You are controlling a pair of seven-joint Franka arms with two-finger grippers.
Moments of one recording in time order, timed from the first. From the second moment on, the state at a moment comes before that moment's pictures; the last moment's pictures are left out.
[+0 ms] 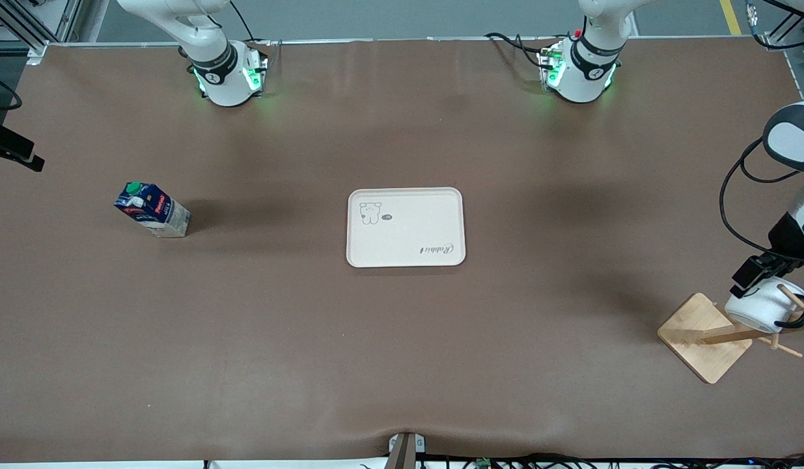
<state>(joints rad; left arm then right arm) 0.37 0.19 -0.19 -1.97 -0.11 2.59 -0.08 0.03 -0.01 -0.18 -1.53 0.01 1.49 -0.09</state>
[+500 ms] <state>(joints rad) 0.37 0.19 -0.19 -1.97 -0.11 2.59 -0.06 0.03 0.01 -0.18 -1.53 0.01 1.50 -0.09</state>
